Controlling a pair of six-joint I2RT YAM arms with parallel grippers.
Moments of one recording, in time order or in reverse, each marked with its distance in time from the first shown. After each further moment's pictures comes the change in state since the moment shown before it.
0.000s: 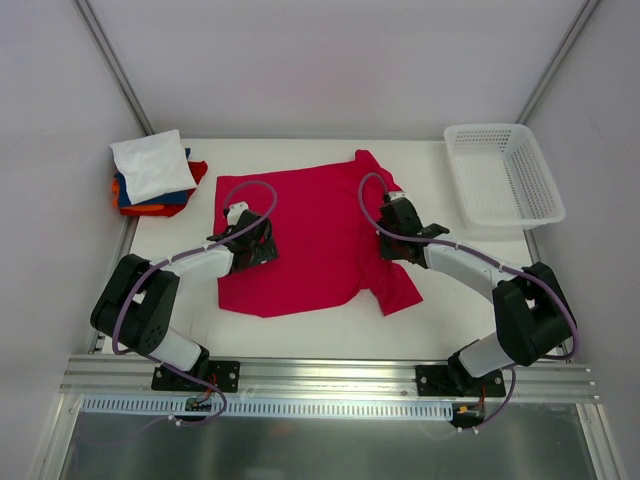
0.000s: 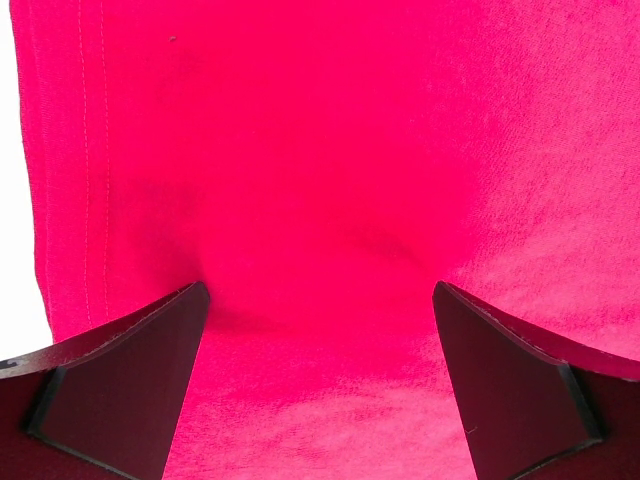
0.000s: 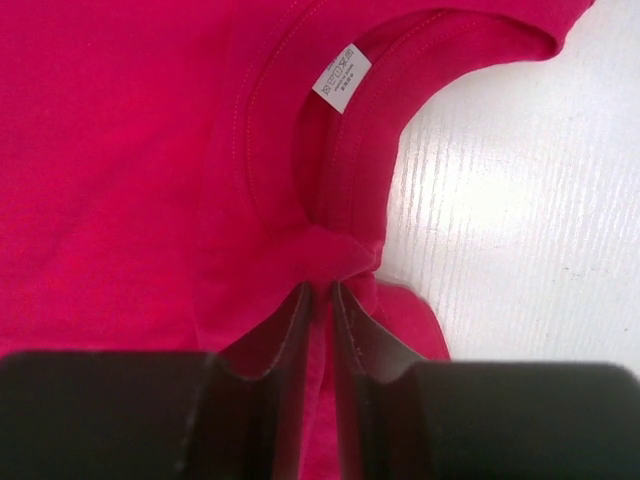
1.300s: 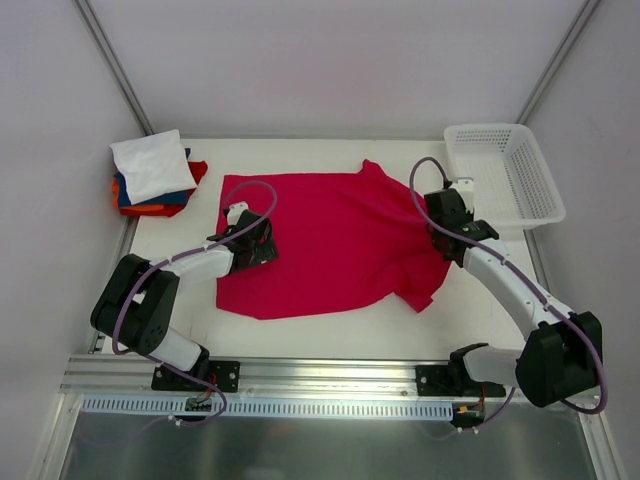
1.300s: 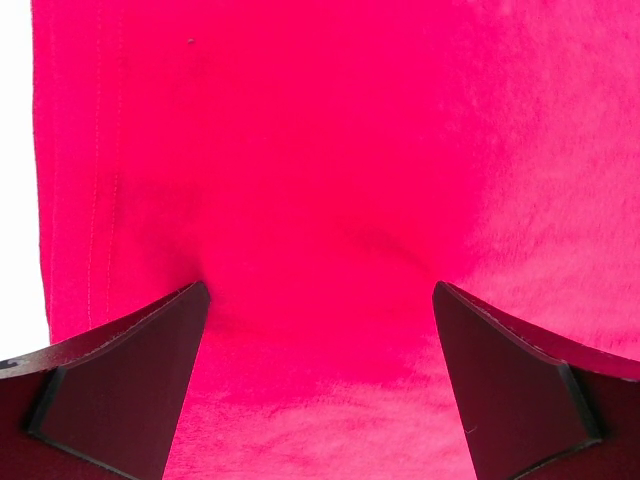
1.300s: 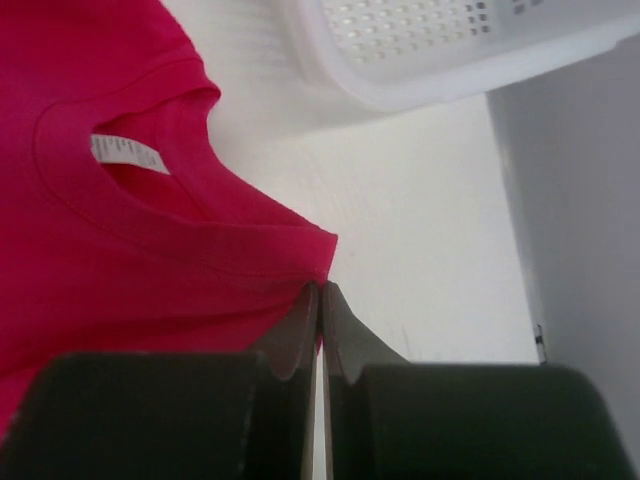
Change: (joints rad) left arm 0.000 0.000 0.000 0.000 0.000 0.000; right arm -0.196 -0.238 0.037 -0.275 0.475 -0.140
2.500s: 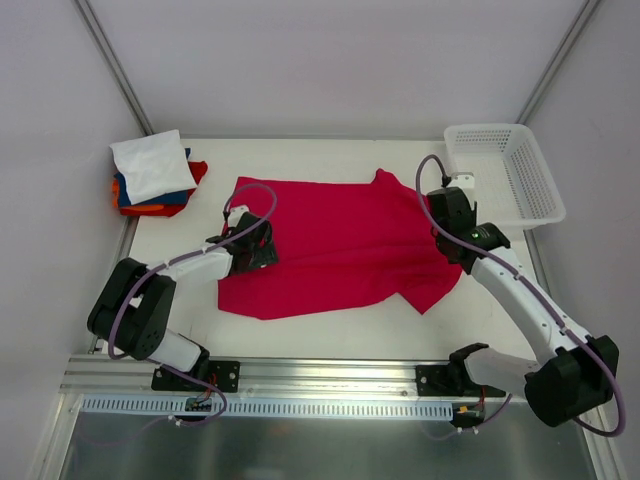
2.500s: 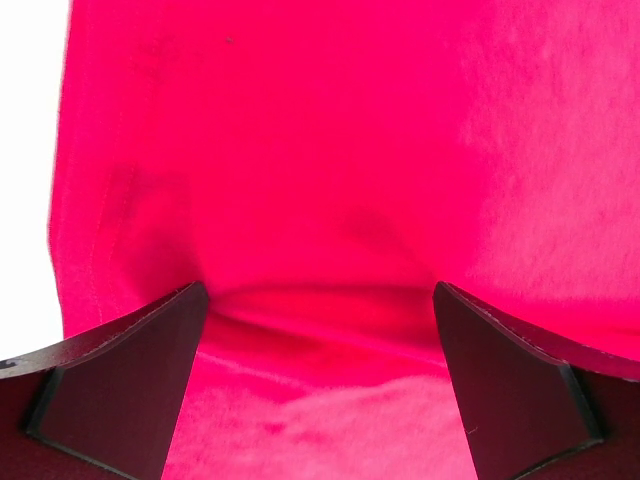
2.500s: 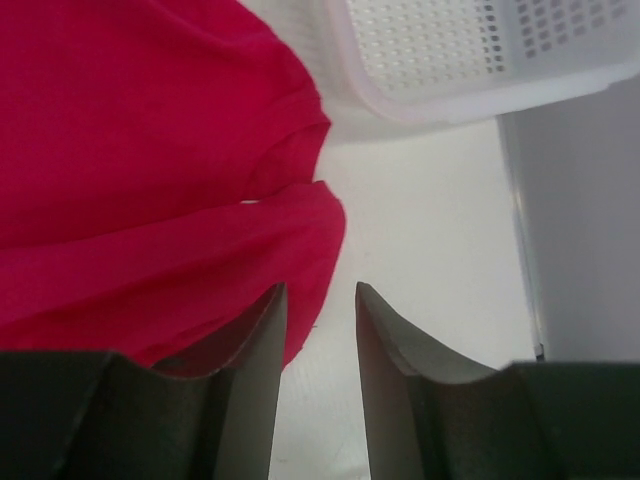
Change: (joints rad) left arm -0.014 -0.018 -0.002 -0.034 0.006 0.000; right arm 0.019 -0.090 0.054 -0.074 -0.007 -0.044
